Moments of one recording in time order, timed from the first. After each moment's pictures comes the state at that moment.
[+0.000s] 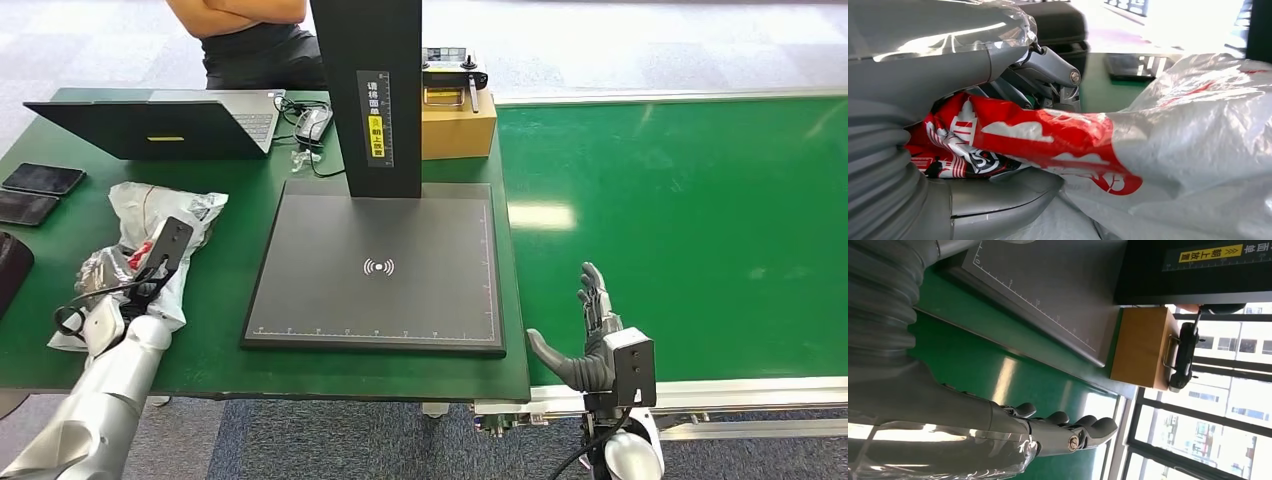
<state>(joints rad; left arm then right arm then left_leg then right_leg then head) -0.60 0.15 0.16 -0.47 -1.19 0.55 0.26 0.02 0.14 -0.11 -1.57 0.23 0.05 -0.41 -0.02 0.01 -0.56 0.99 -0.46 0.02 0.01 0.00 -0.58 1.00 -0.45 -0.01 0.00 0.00</state>
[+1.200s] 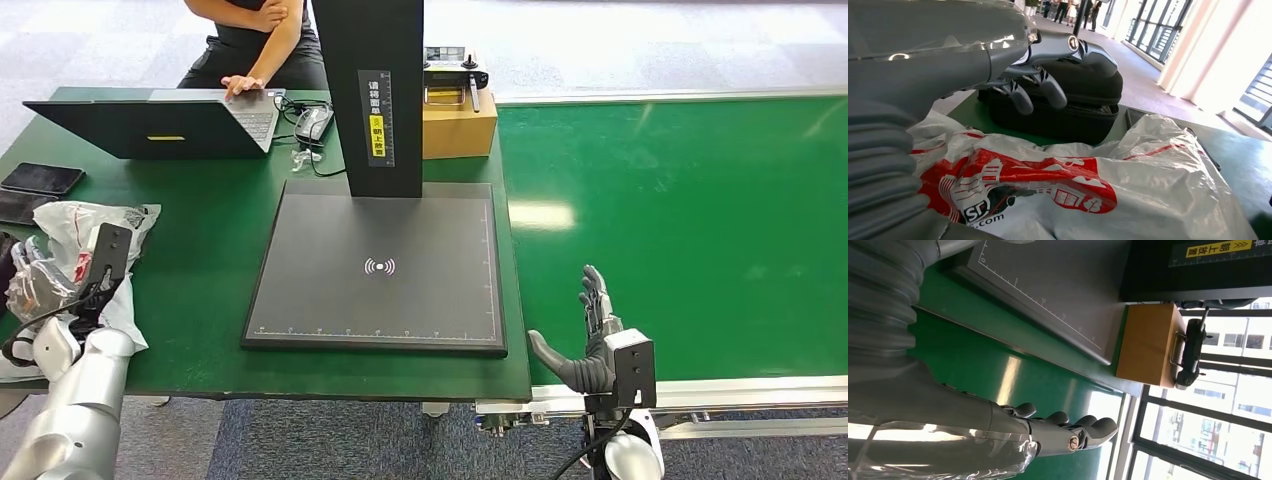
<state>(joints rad) -0.57 0.13 0.48 -0.53 -1.29 0.70 0.07 0.02 0.13 -0.11 -1.56 0.23 0.04 -0.40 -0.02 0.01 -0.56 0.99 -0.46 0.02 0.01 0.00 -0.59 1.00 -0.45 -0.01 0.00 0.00</state>
